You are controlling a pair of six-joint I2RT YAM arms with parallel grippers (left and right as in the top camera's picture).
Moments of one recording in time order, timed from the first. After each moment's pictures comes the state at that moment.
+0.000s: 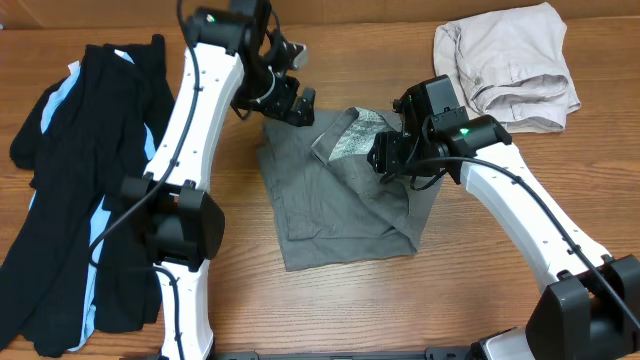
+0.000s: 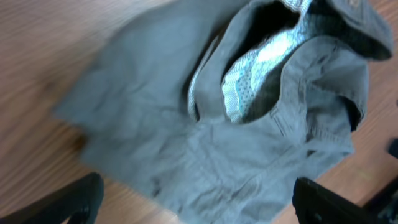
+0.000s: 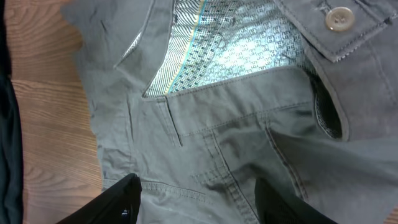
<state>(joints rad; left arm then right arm) -0.24 2.23 2.20 -1.40 0.39 0.17 0.34 1.64 1.30 -0.81 -0.26 0.37</state>
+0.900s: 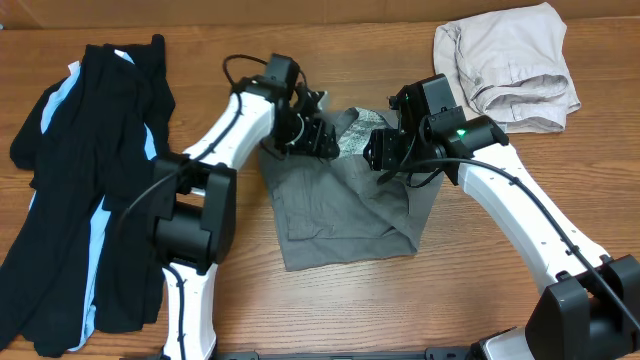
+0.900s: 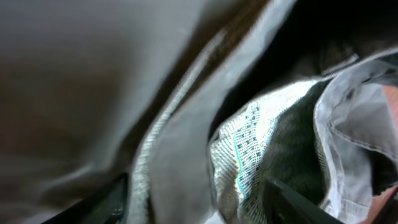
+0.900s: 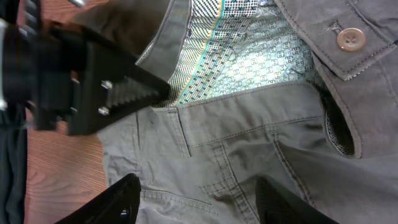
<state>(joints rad) -0.32 2.23 1.70 -0.83 0.54 -0.07 0.35 1.64 1.31 -0.77 -0.25 0.37</state>
